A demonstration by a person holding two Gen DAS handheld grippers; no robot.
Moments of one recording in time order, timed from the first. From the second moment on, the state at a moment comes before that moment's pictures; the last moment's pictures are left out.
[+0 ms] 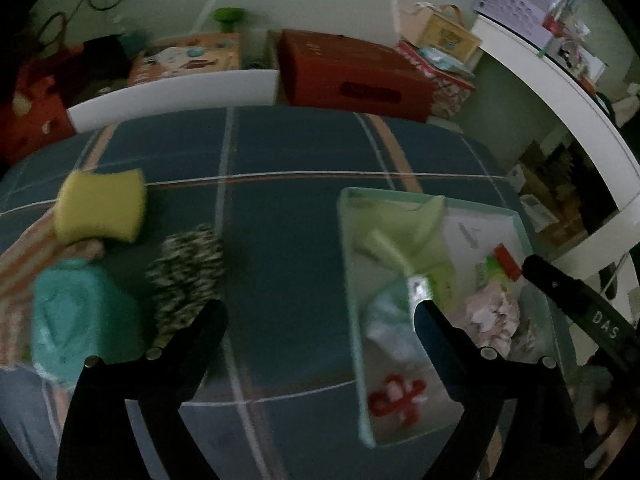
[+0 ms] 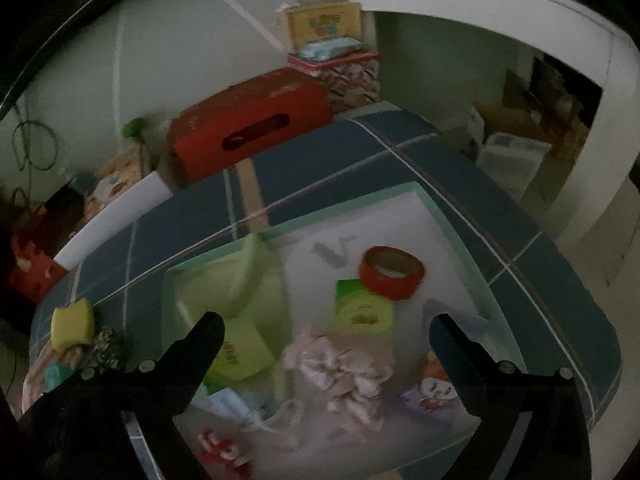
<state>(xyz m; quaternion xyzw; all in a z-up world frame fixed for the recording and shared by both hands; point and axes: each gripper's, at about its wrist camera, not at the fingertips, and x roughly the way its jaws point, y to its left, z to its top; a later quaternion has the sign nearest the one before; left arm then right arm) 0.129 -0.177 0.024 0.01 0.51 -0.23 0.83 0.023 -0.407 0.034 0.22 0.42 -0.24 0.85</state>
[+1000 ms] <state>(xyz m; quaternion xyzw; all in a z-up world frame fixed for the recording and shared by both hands) 0.147 0.037 0.049 -0.07 0.51 -0.05 0.86 0.097 -0.239 0.040 0.15 0.46 -0.07 0.87</state>
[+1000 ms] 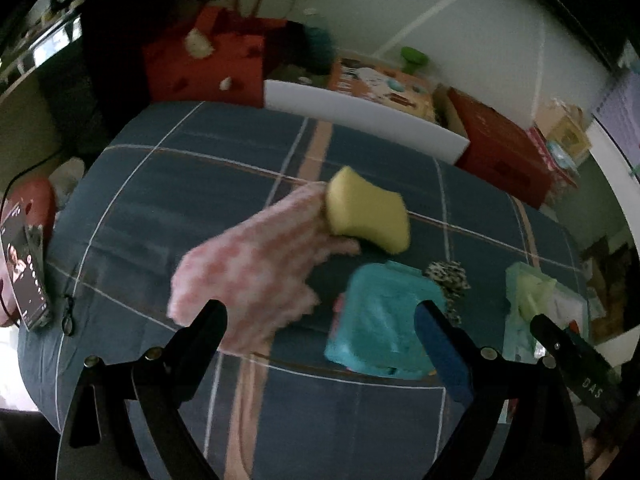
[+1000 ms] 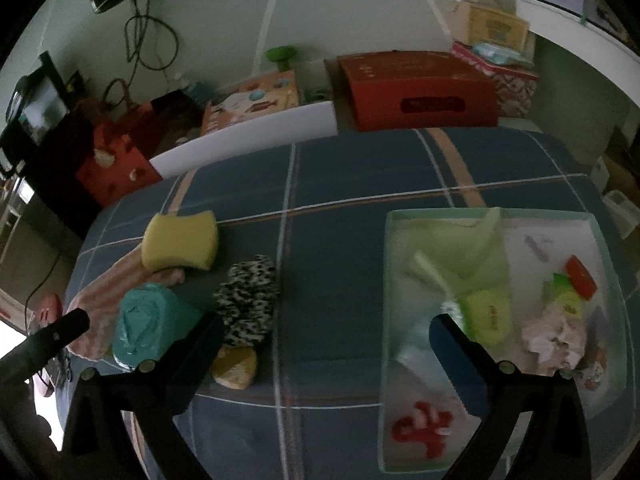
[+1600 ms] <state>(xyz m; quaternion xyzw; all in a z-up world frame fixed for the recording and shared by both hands) 0.161 0.071 0.045 -0.08 0.51 -0.01 0.86 0.133 -0.199 0.040 0.13 0.45 -0.04 0.88</state>
